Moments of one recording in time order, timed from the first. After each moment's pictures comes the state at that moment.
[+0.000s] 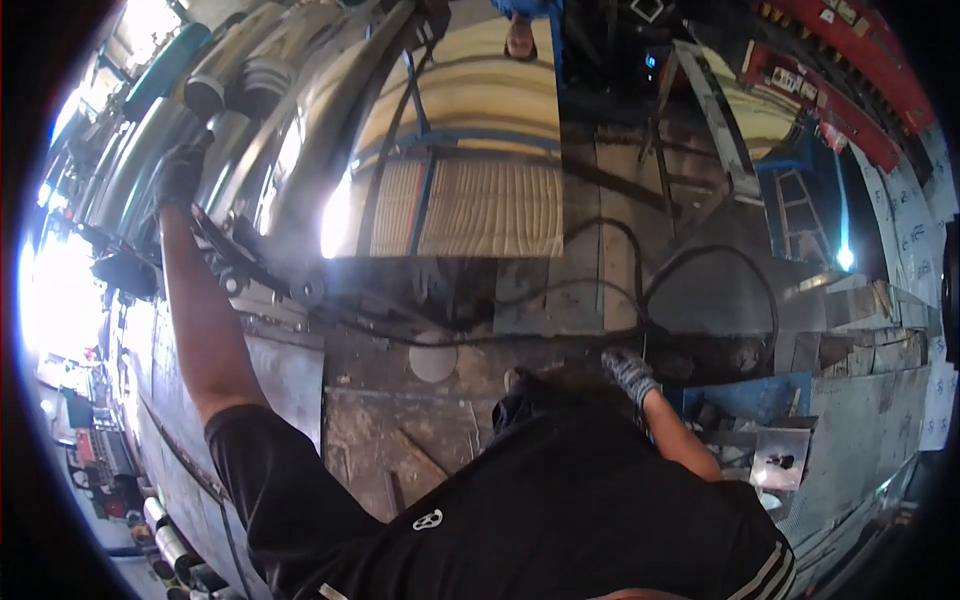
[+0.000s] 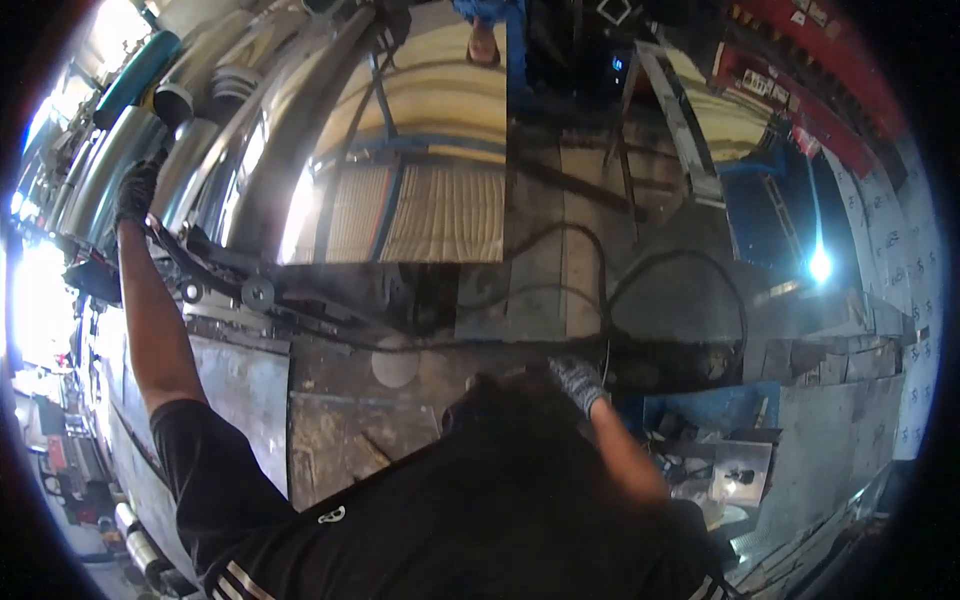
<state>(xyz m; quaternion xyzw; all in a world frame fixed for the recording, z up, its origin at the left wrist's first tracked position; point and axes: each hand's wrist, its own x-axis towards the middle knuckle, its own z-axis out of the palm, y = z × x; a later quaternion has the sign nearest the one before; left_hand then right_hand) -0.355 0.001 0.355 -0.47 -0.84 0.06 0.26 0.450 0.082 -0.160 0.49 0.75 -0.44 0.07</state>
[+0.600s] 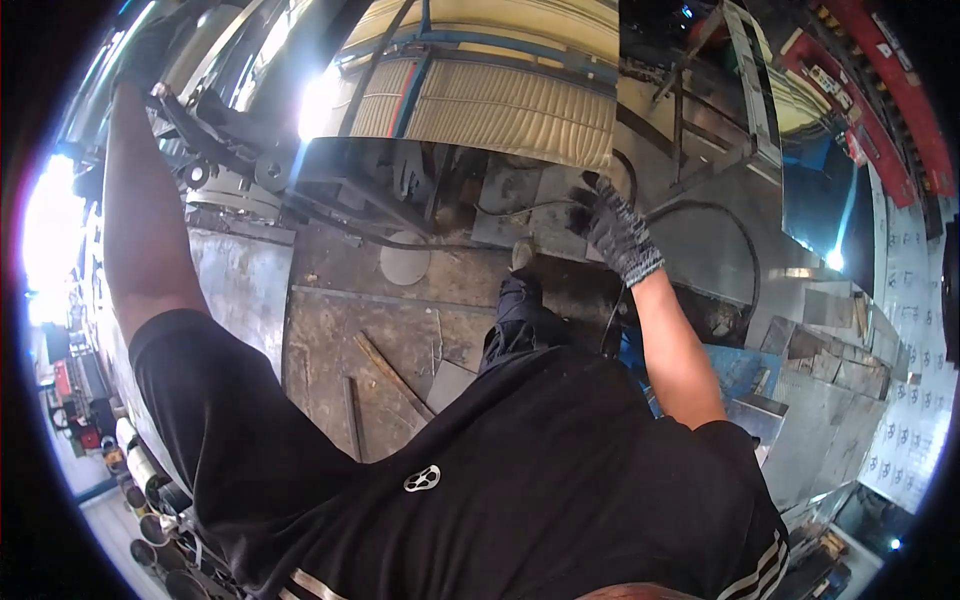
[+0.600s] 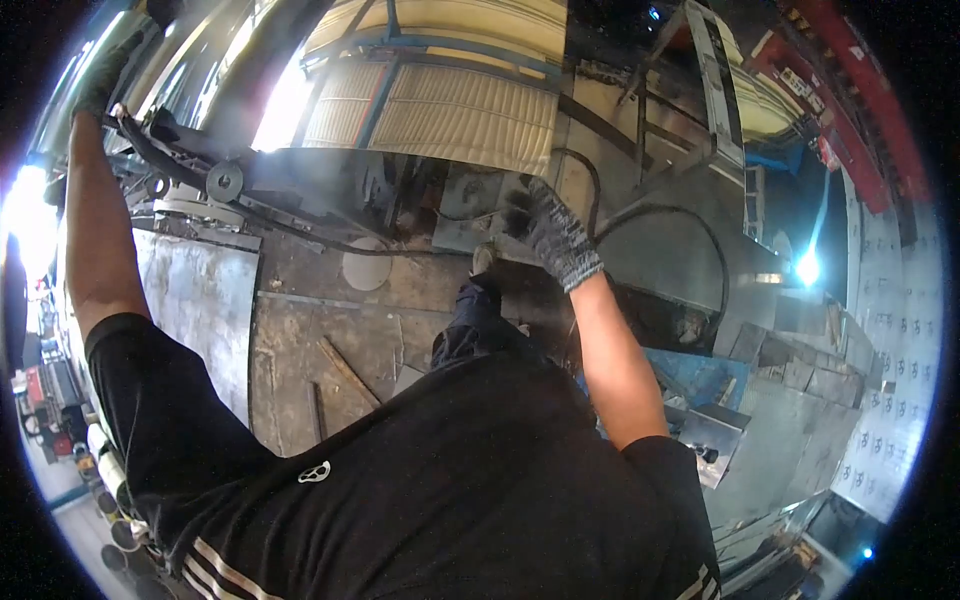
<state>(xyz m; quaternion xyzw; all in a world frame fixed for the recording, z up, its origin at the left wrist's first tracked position) -0.300 -0.027 0.365 -0.52 -0.85 -0.06 0.10 0.354 0.165 -0.060 0.28 0.28 -0.88 -0.26</state>
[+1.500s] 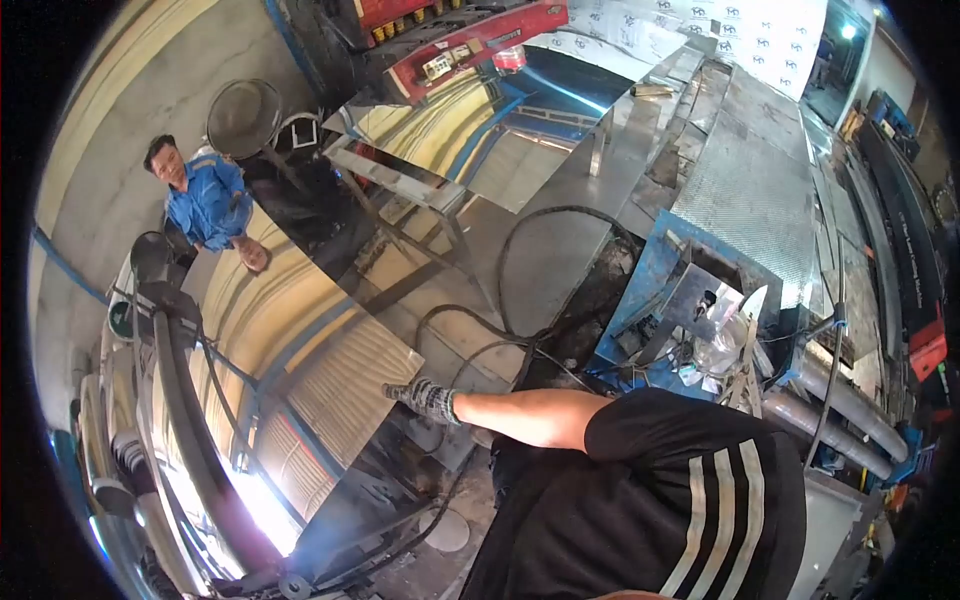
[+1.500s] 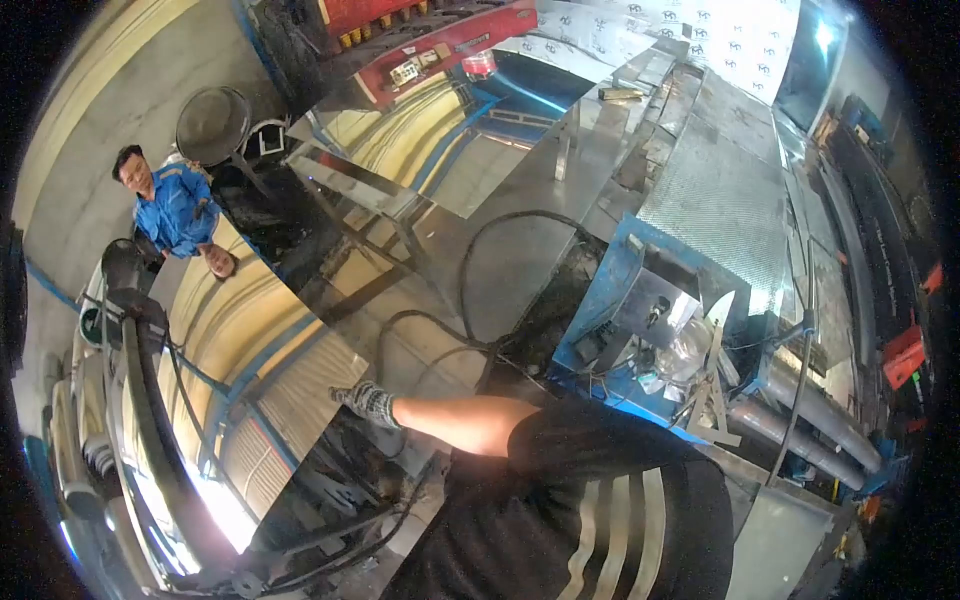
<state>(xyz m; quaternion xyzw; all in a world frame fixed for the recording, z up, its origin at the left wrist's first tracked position) -0.165 0.197 0.375 -0.72 -0.59 -0.37 0.05 0.303 0.197 -0.117 0.47 0.62 -0.50 -0.38</state>
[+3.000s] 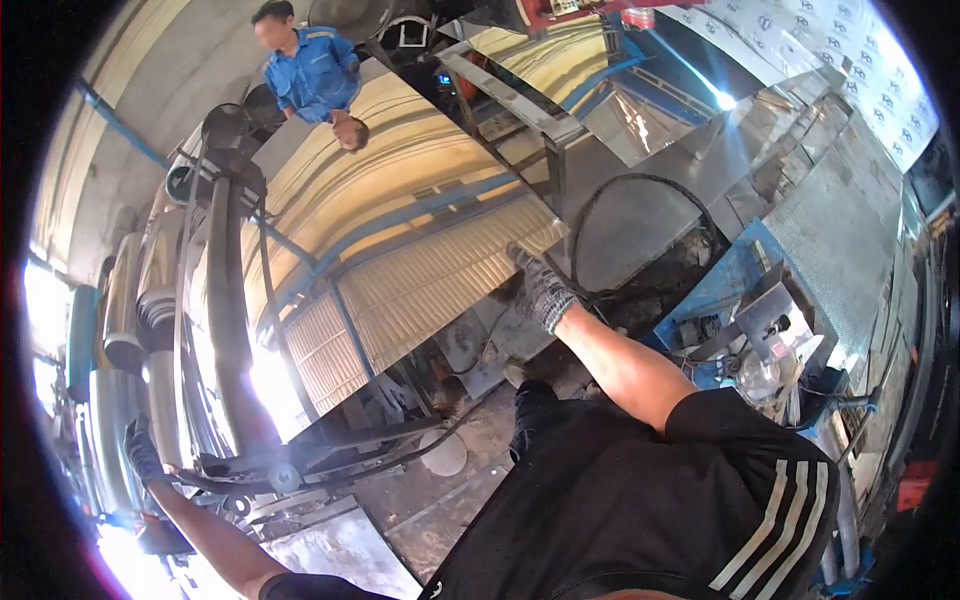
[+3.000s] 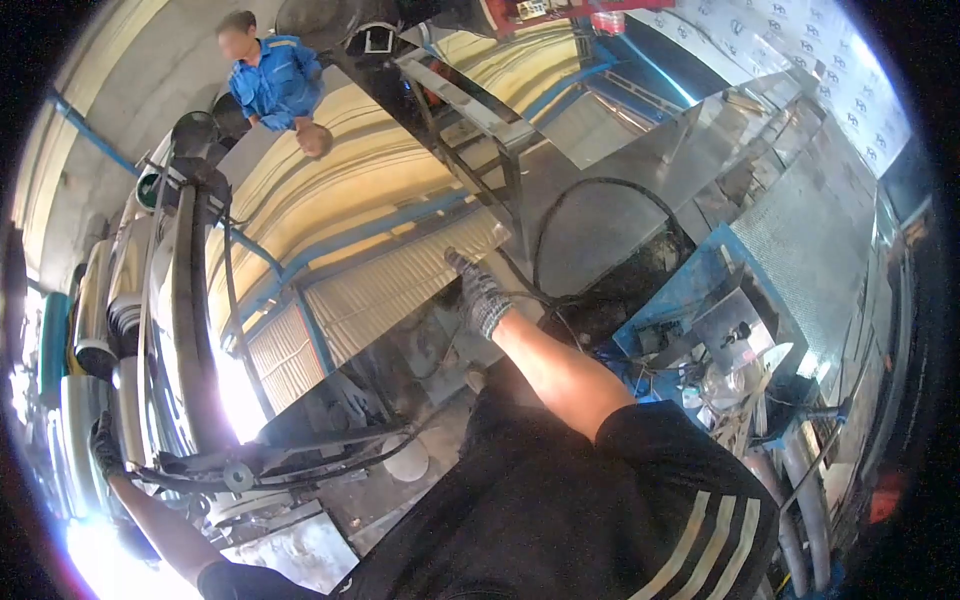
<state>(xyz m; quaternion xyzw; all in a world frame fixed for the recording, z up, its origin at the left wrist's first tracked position) -0.423 -0.012 0.325 -0.51 -0.77 -0.39 -0.04 0.404 0.196 -0.018 0.24 0.01 -0.79 -0.56</state>
